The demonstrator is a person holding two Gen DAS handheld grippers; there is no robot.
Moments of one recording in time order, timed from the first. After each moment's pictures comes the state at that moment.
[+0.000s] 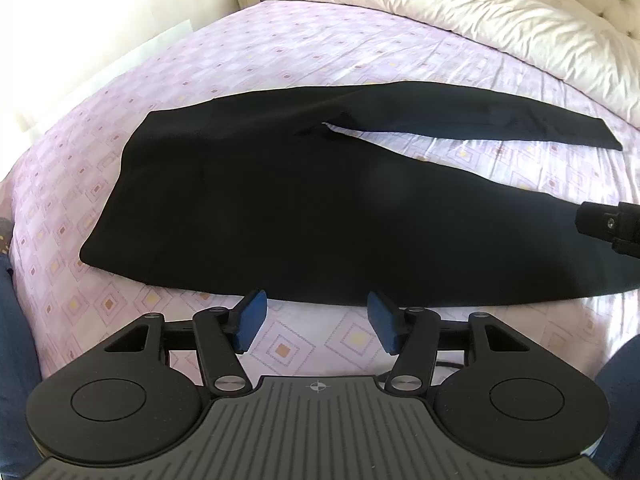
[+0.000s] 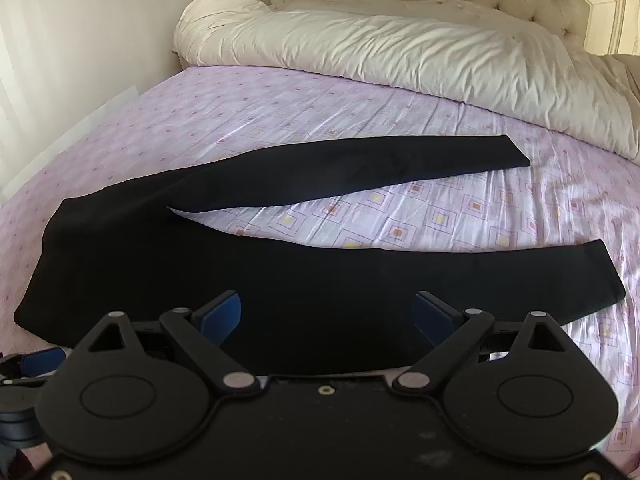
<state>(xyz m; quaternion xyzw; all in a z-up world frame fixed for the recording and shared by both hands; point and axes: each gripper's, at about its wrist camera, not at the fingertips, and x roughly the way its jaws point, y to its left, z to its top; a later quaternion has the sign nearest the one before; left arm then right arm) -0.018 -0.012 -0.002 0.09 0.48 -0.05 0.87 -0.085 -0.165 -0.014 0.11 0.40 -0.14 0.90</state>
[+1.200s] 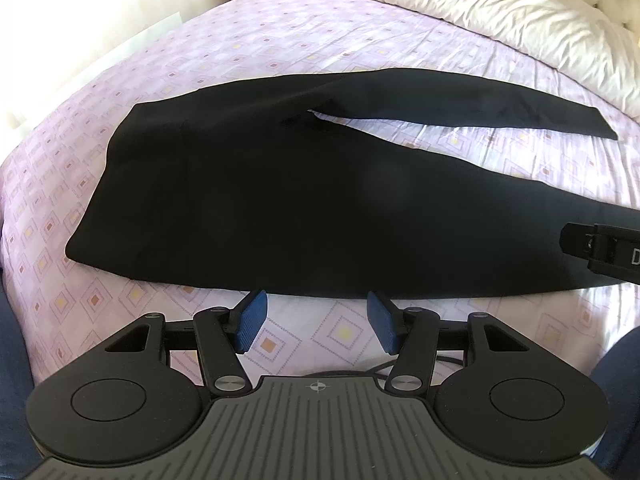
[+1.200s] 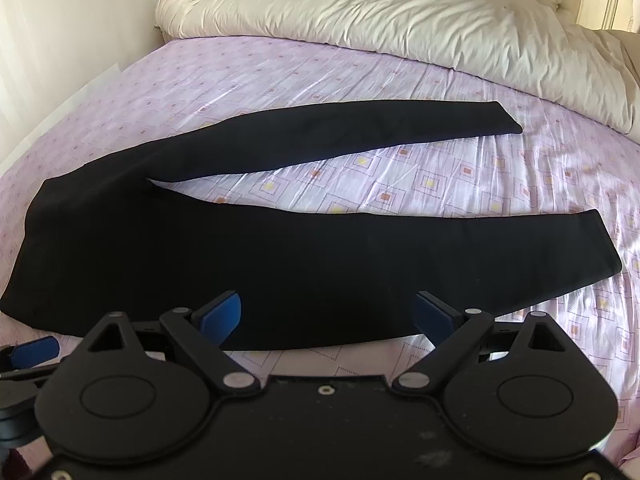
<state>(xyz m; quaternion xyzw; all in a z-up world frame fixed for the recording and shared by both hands) -0.011 -0.013 -0.012 0.09 0.49 -0.06 0.86 -0.080 -0.169 -0.027 0.11 0.45 -0.15 0.87</state>
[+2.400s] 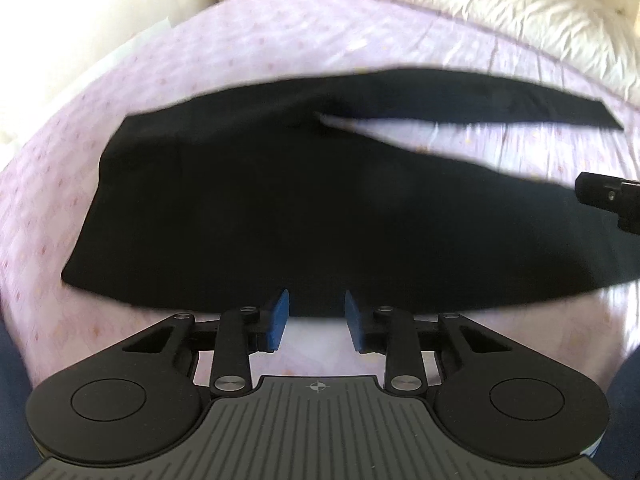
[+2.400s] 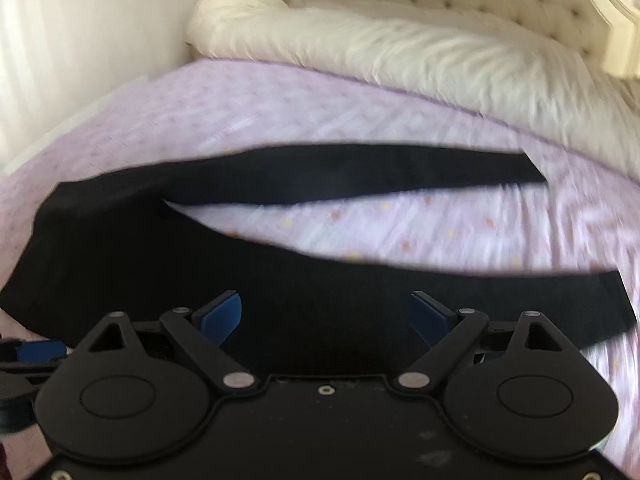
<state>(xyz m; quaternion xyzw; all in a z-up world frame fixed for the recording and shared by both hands) 0.019 -0.001 -0.018 0.11 0.48 -0.08 0.87 -0.061 -0.173 -0.028 0.07 0.39 -0.10 0.91</state>
